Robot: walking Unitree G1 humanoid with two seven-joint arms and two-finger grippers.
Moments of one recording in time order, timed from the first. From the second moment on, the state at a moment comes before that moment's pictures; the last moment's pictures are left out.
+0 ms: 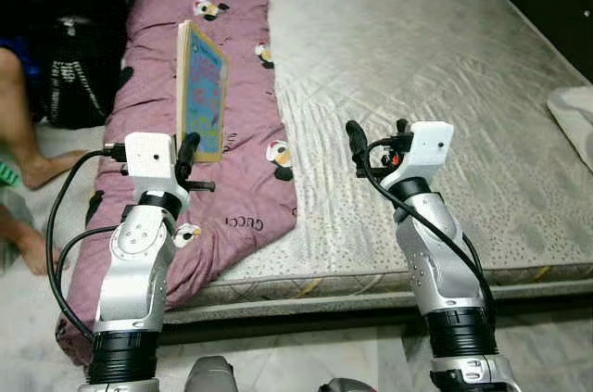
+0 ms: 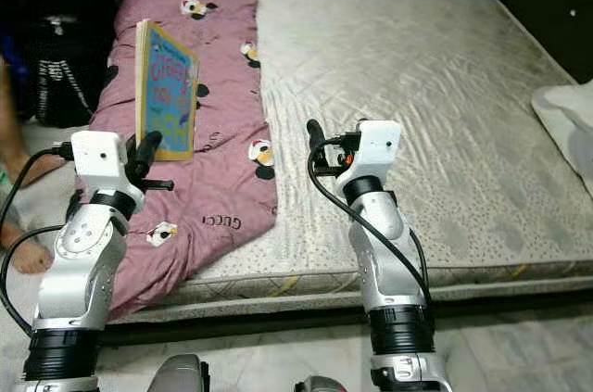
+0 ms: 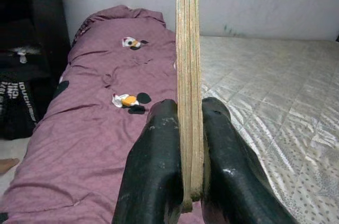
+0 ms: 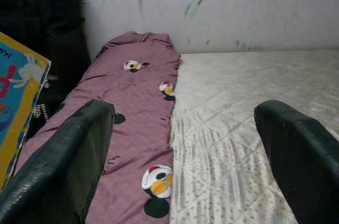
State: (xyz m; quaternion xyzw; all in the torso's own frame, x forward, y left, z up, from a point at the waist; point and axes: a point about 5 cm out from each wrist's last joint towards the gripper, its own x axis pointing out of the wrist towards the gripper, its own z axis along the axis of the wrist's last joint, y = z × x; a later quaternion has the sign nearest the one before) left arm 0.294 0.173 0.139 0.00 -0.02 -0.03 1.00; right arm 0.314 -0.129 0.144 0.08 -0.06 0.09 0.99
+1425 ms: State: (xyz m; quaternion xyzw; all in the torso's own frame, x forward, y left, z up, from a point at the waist) left arm 0.294 0.172 0.134 -0.01 -0.01 -0.02 1.00; right arm 0.307 -0.123 0.141 0.05 -0.05 0.13 0.99
